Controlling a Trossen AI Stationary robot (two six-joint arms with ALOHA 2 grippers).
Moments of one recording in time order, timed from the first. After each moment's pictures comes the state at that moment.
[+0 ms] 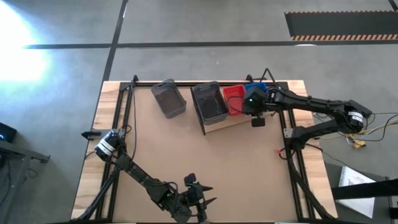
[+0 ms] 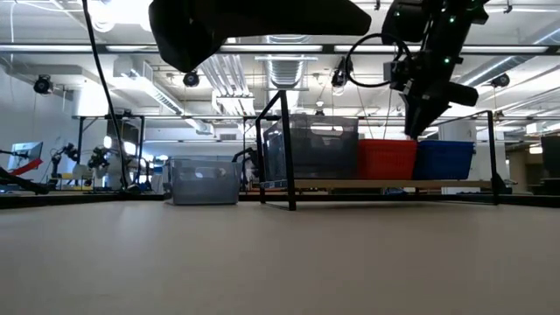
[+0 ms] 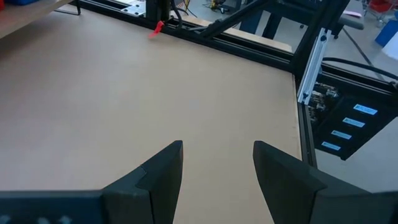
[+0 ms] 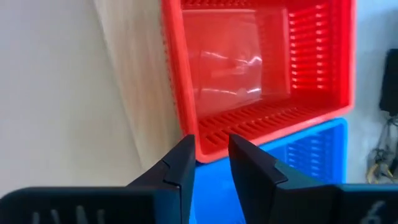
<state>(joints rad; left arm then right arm) -0.69 2.06 1.40 0.16 -0.83 -0.67 -0.41 1.24 0.95 -0.86 0.23 -0.58</state>
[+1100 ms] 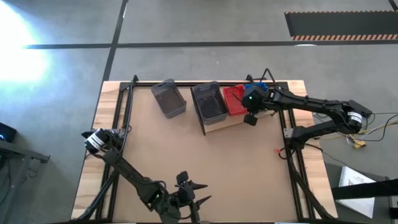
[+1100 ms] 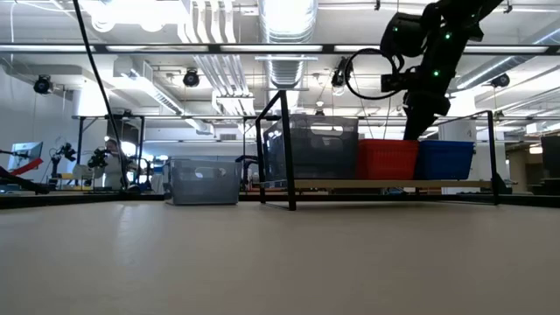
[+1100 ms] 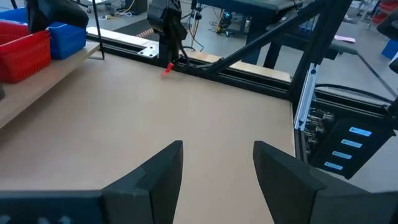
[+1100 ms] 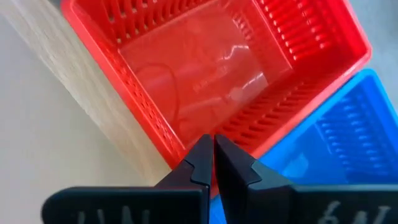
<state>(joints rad) -0.74 1.93 1.38 0.09 -0.96 -0.60 -0.47 1.25 0.87 -0.72 0.19 -0.21</state>
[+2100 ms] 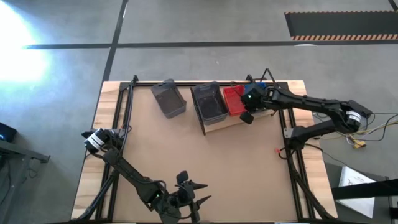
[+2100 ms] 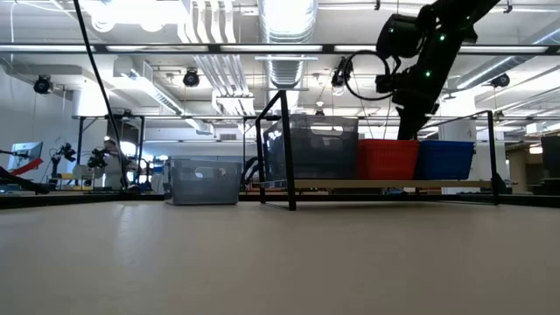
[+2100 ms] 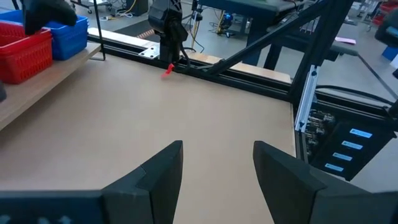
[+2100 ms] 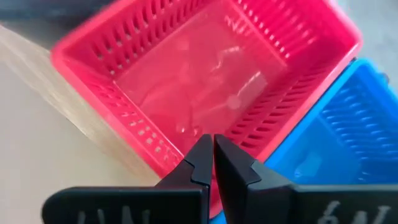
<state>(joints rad) -0.74 1.93 1.38 0.10 -0.96 -0.60 -0.48 1.27 0.89 -0.70 0.18 -0.05</state>
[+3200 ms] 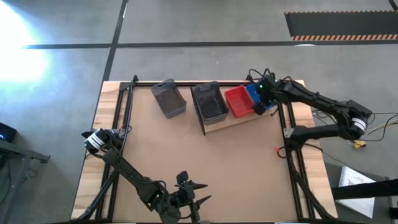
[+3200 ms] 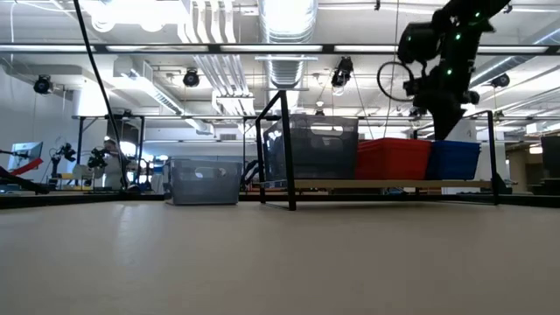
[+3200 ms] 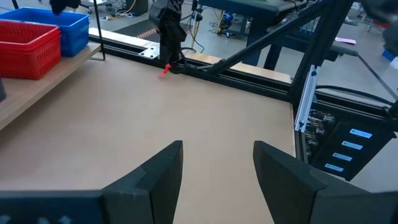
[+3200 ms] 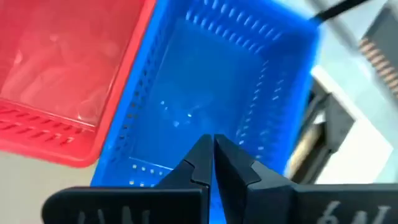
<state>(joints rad) -0.74 1.93 1.38 0.10 -0.96 -0.60 -0.68 1.18 0.93 -0.95 0.27 0.05</state>
